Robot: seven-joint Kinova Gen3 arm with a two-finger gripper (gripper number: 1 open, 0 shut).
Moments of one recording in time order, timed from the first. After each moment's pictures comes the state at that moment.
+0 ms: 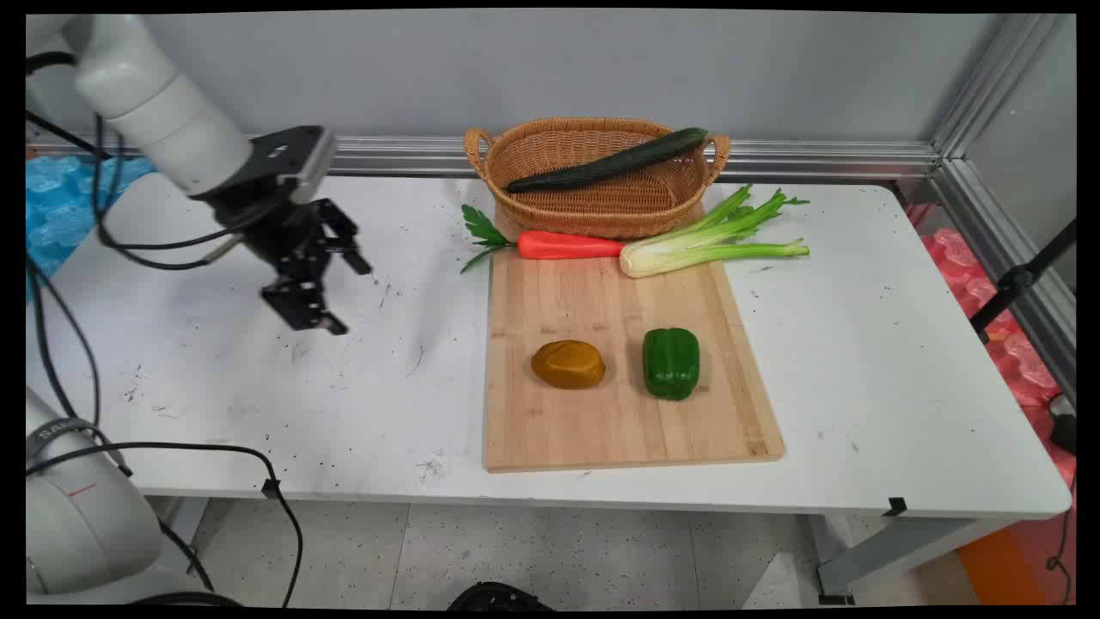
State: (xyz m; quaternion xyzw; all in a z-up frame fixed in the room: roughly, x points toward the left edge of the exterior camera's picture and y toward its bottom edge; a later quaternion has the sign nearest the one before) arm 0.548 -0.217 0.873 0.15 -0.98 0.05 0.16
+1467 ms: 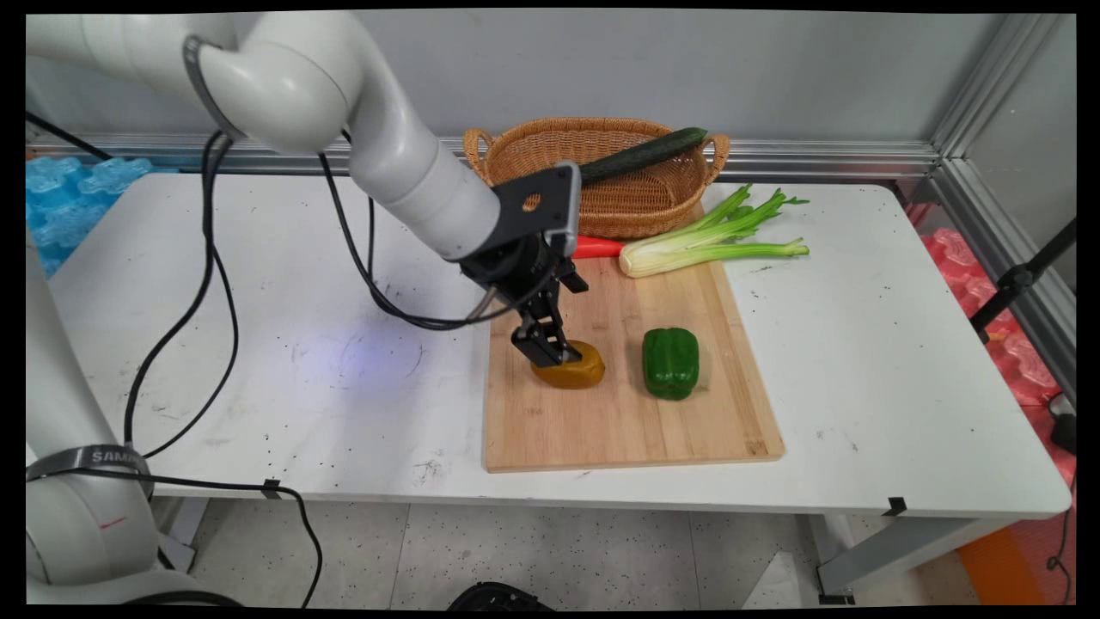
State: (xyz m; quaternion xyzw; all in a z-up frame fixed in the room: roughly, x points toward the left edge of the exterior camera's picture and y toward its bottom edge) arm 0.330 -0.258 0.838 0.12 -0.96 0.13 0.24
